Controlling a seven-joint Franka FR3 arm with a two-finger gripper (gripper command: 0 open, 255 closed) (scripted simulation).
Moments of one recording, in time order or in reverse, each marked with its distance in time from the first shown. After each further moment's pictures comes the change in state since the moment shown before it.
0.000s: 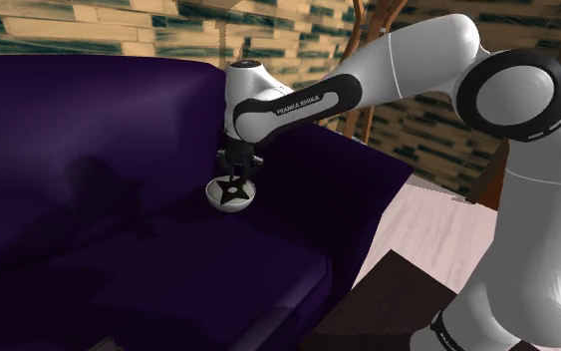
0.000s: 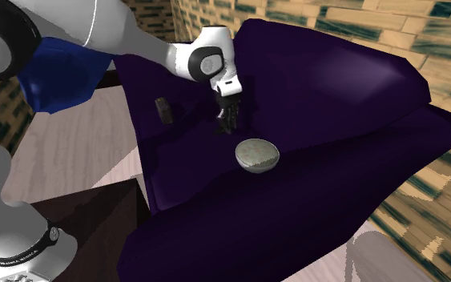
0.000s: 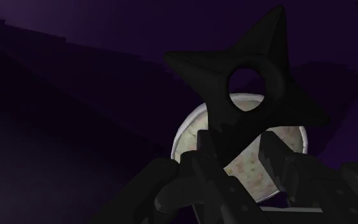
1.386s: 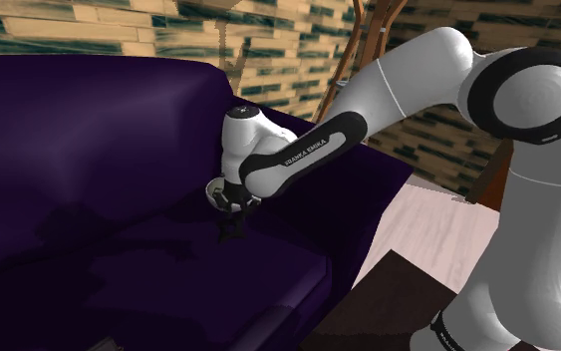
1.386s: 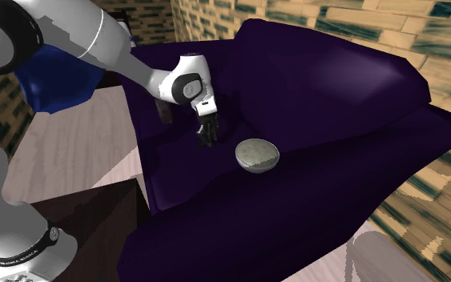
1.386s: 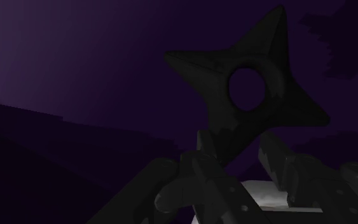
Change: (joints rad) arm 0.069 -0.021 0.018 -0.257 -0.064 0.216 0.171
